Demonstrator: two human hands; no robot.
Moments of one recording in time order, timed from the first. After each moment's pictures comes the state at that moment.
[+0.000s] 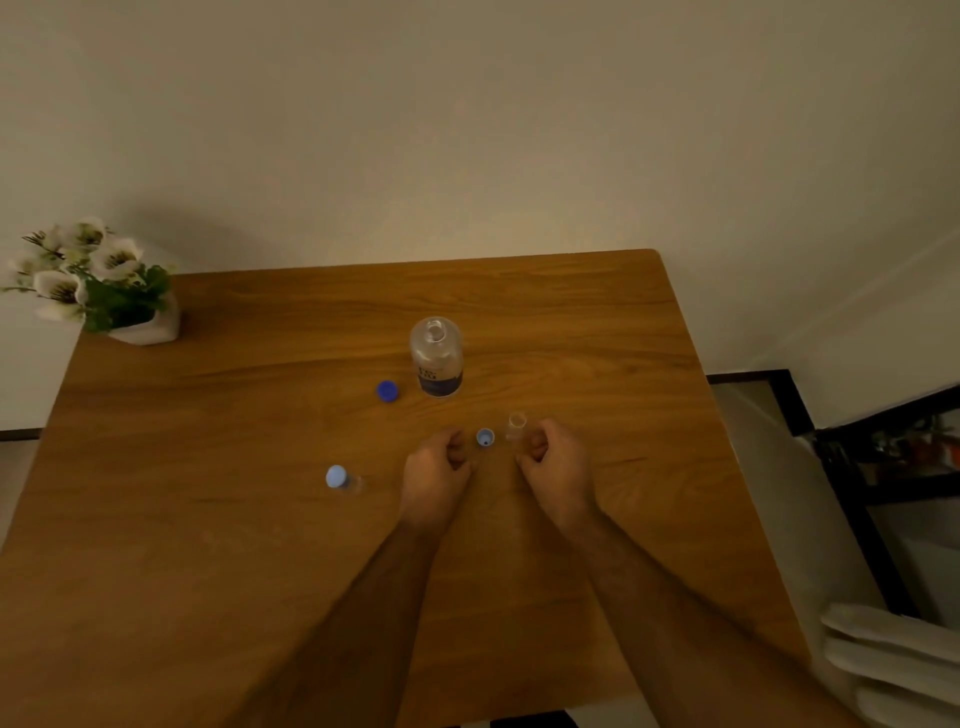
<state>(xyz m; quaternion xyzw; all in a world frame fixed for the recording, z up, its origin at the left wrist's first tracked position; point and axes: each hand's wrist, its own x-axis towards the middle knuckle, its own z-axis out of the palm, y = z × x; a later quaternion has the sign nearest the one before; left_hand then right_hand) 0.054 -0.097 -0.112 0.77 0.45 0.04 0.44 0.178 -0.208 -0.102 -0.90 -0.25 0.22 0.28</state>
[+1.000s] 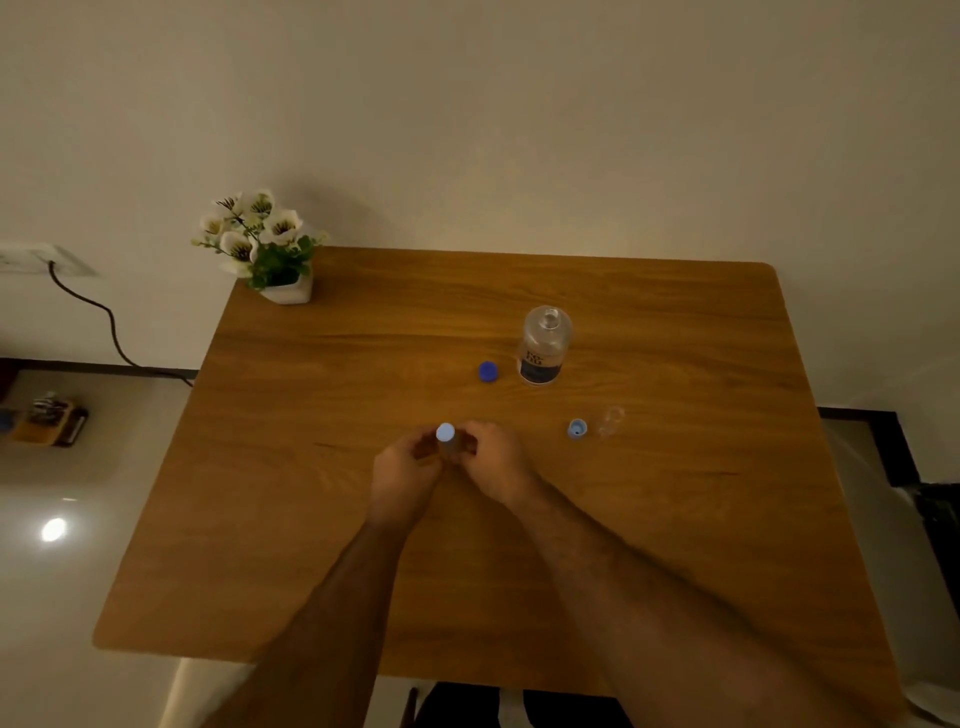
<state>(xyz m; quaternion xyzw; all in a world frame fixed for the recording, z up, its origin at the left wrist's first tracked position) -0.075 -0.050 -0.082 0.67 0.55 0.14 0.48 0.056 -0.098 -0.086 -0.77 -0.45 0.38 0.25</state>
